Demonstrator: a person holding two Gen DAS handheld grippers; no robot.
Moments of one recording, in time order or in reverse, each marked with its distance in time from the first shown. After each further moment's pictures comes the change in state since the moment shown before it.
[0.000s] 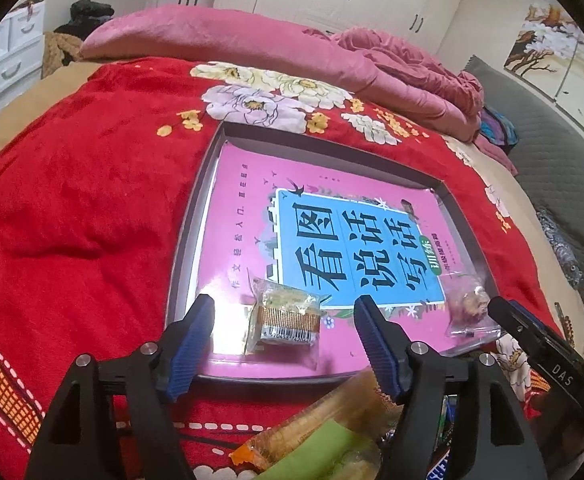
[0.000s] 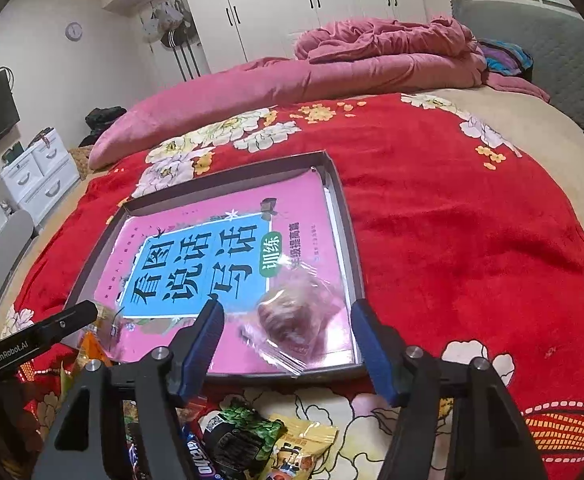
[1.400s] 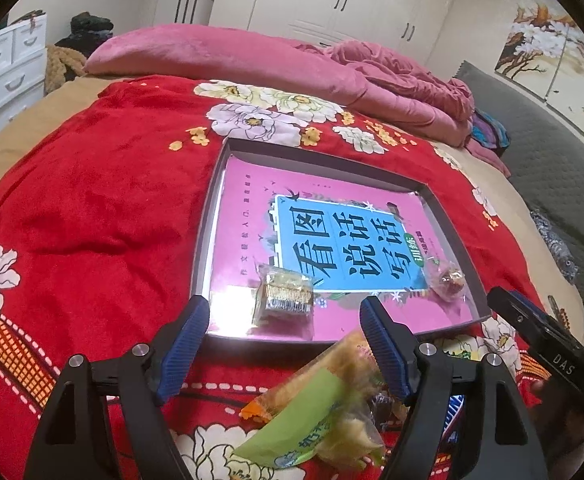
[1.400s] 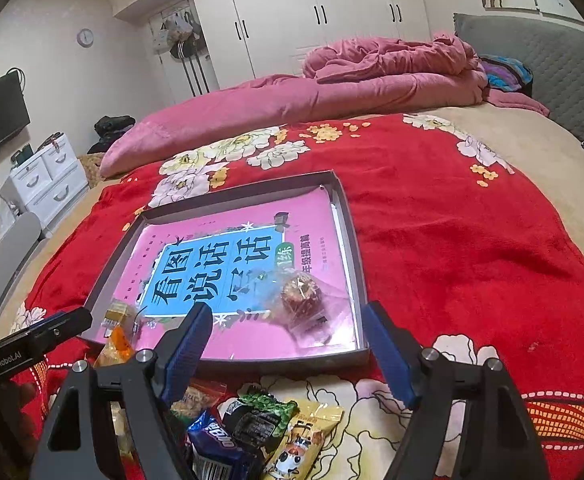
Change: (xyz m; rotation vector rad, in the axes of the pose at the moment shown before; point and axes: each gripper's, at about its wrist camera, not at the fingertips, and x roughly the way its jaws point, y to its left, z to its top) left arm -0.039 0.001 -0.015 0.022 -0.043 -0.004; right arm -0.030 0.009 -0.006 -0.027 -0.056 0.002
